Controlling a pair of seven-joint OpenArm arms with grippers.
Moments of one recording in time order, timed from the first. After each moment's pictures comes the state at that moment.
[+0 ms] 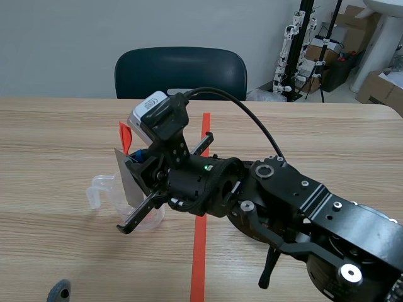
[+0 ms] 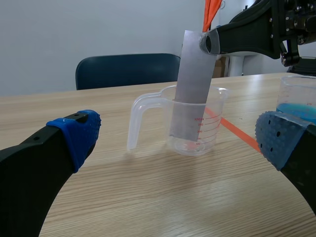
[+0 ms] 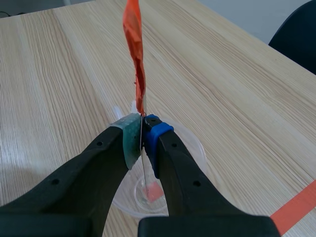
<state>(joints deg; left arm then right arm) 29.7 -17.0 1.7 51.0 5.3 -15.4 -89.0 8.2 15.6 -46.5 84.3 11.9 14.9 1.7</state>
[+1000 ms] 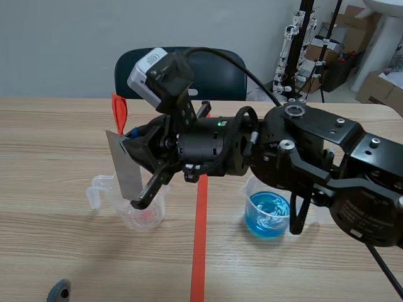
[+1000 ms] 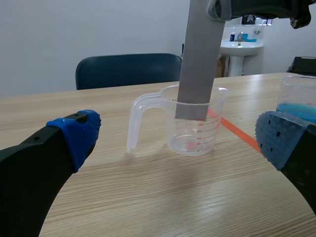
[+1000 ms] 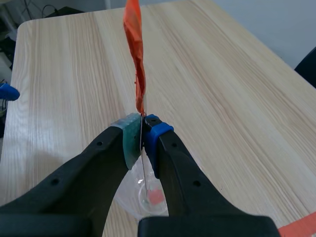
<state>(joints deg) 29.7 -17.0 1.7 51.0 5.3 -15.4 -89.0 18.4 23.4 -50.4 90.6 25.0 23.2 -6.3</state>
